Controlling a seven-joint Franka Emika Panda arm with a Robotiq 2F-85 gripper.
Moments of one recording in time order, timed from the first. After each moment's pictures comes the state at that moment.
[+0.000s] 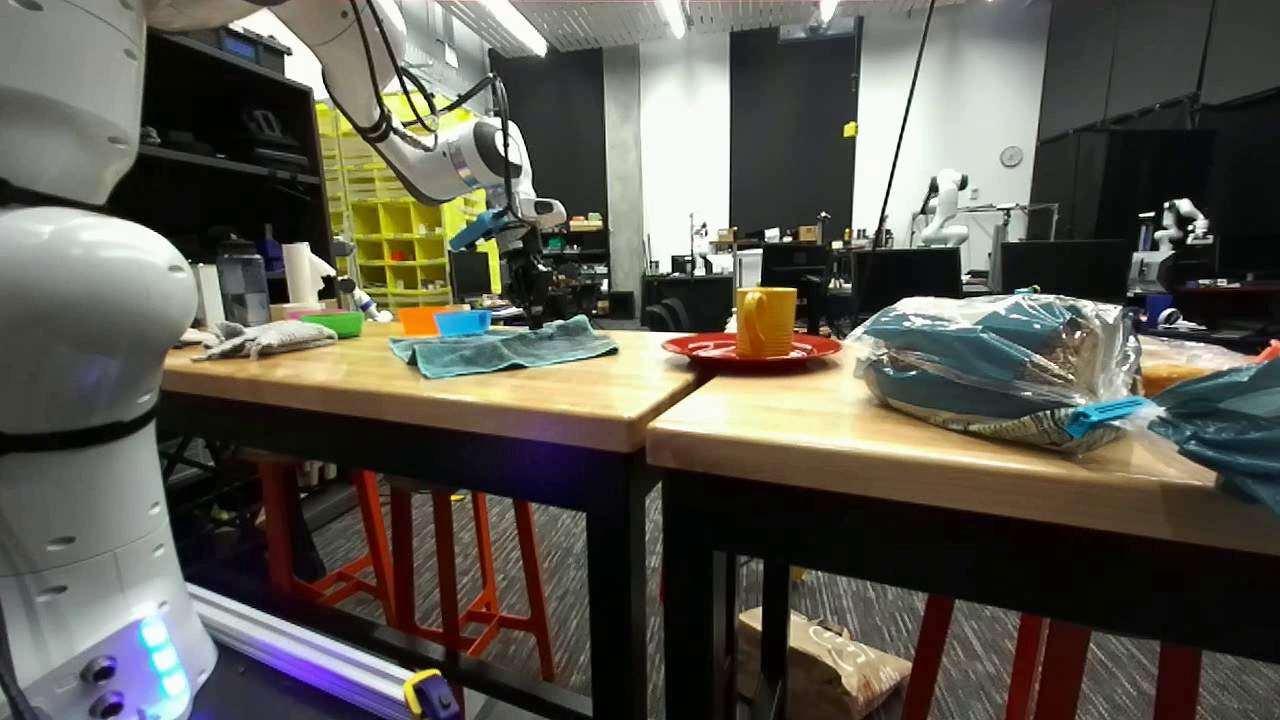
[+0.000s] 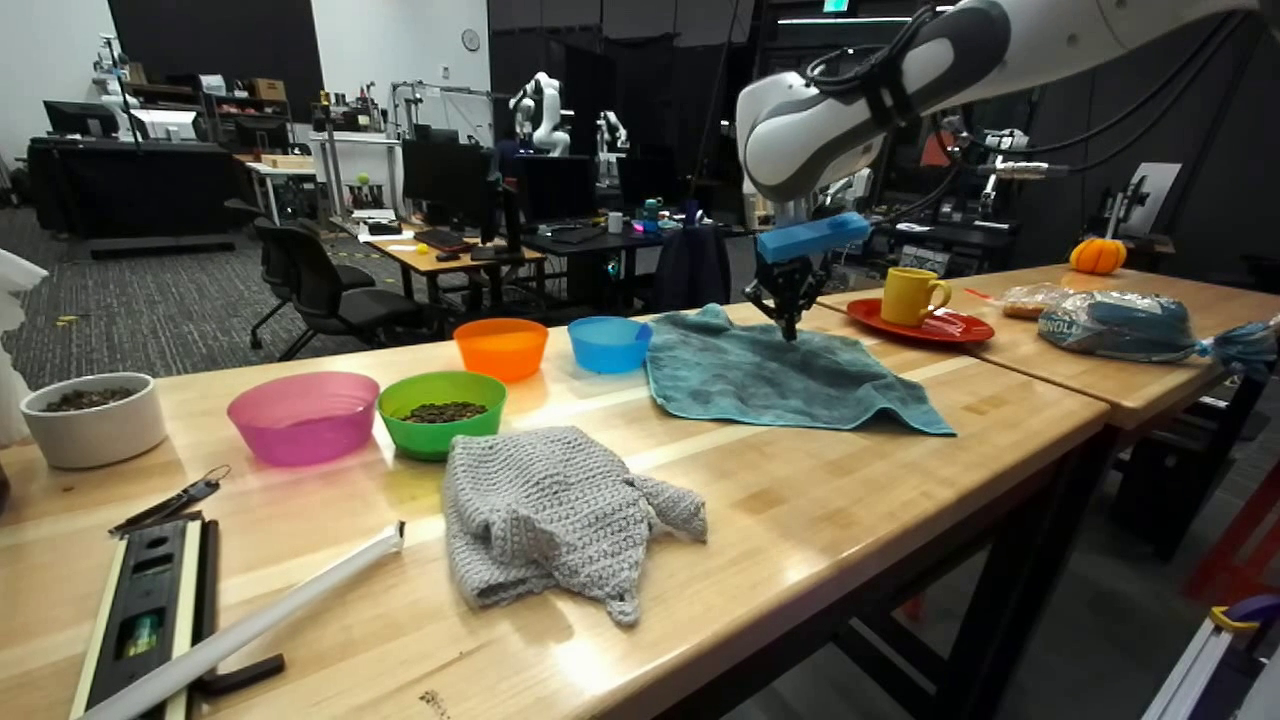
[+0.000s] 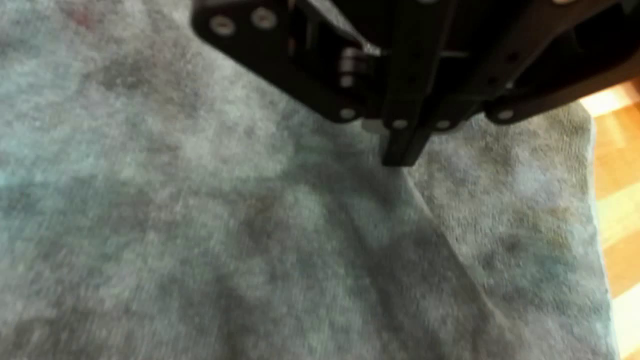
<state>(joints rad) 0.09 0.21 -0.09 -1.83 -0.24 1.93 0.52</state>
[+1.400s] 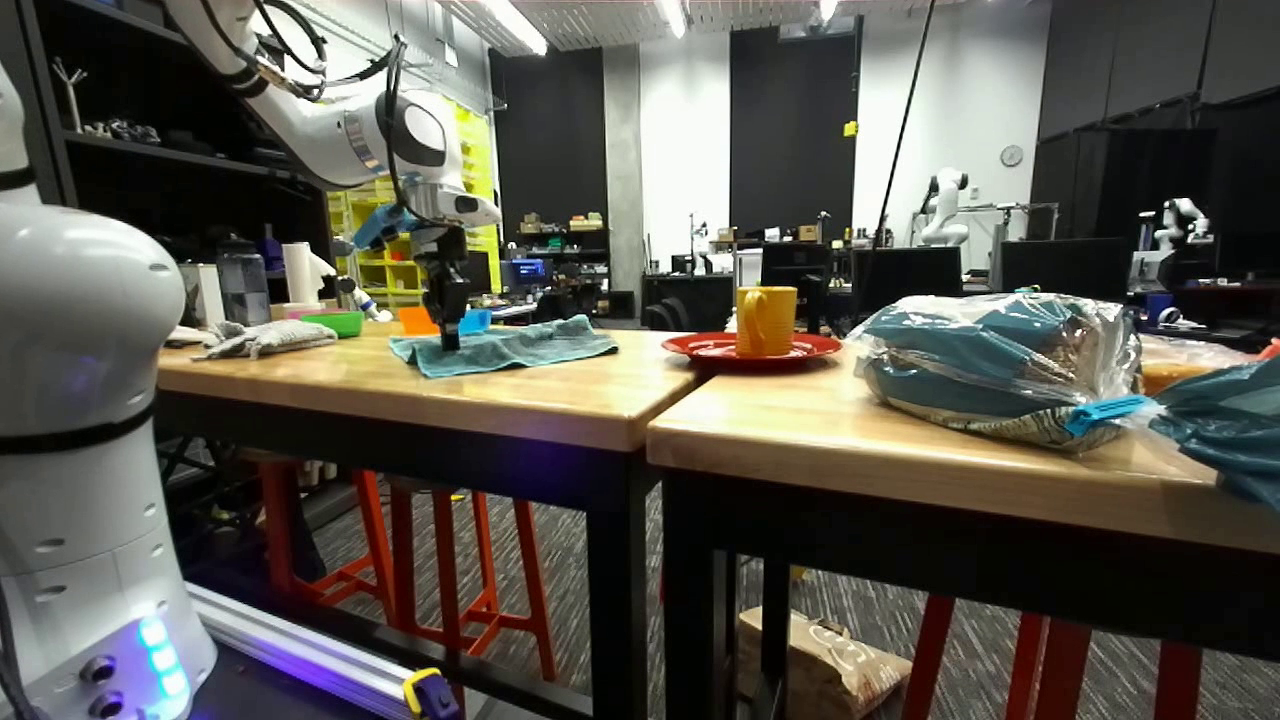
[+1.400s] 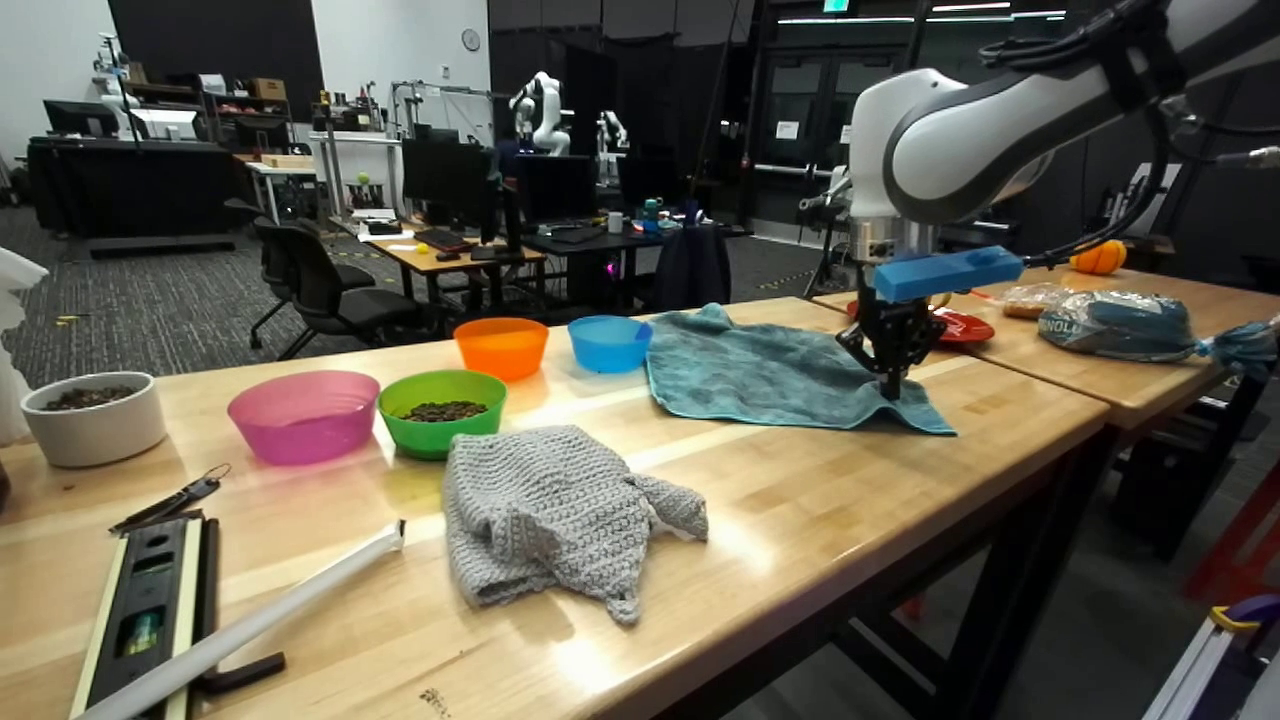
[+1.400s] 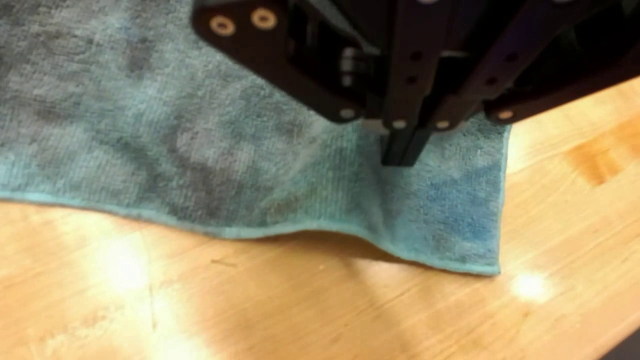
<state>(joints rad) 0.01 -0.29 0.01 -2.44 -0.17 2.02 0.60</state>
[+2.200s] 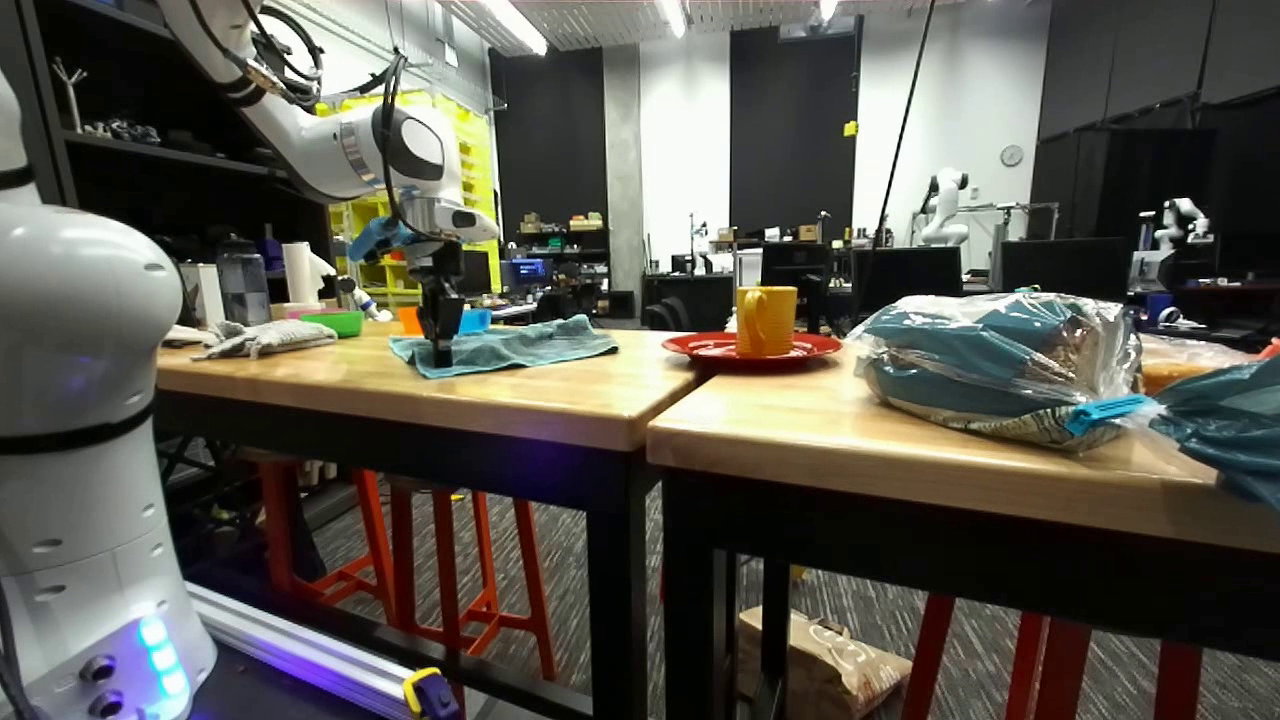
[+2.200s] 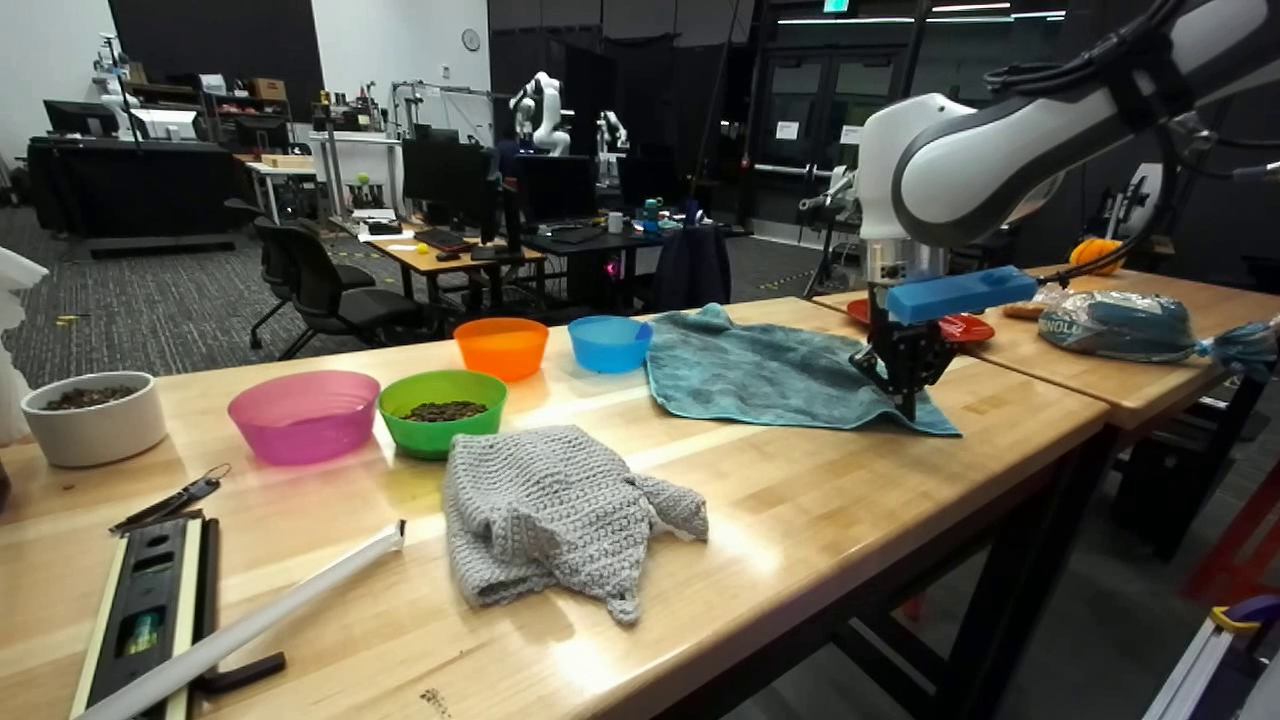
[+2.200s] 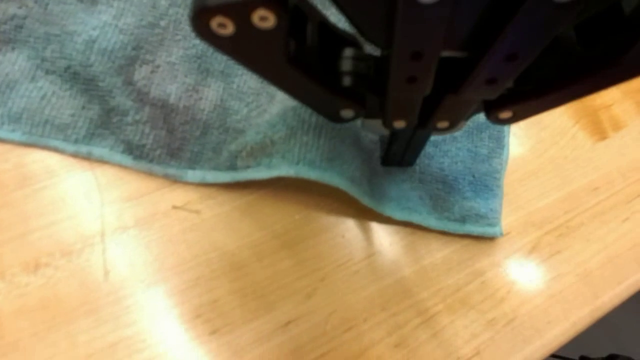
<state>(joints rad) -0.01 -0.30 0.01 -2.50 -0.17 2.03 0.57</state>
